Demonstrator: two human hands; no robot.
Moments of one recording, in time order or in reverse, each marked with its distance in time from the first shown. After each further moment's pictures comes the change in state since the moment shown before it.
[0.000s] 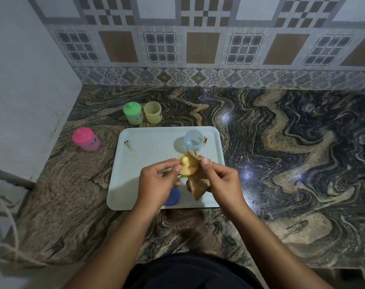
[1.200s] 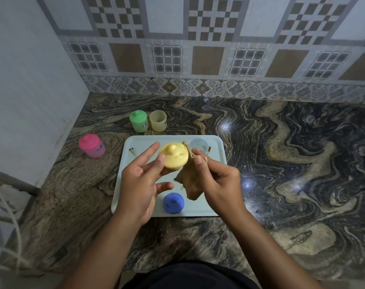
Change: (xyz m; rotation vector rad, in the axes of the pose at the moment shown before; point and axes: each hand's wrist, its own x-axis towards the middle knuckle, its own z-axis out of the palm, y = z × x) left_hand -0.018 0.055 -0.034 -0.365 -0.065 0.026; right_hand -0.004 -0.027 0.031 -0.142 0.000 -0.331
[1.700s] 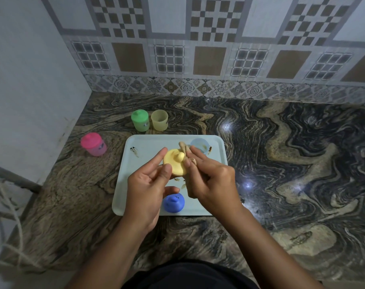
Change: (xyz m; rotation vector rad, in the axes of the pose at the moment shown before) left_hand -0.011 -0.017 0.004 0.075 0.032 0.048; right_hand 0.004 0.008 0.005 -0.366 -0.033 -0.269
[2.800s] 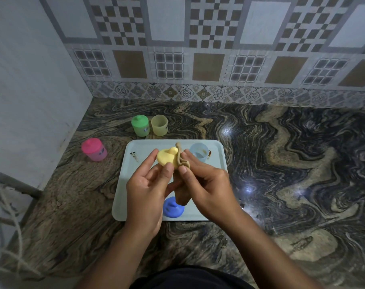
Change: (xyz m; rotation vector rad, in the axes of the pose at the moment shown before) left_hand -0.006 0.009 0.011 -0.091 0.031 0.044; right_hand 0.002 -0.015 -0.003 0.281 -0.183 0.197
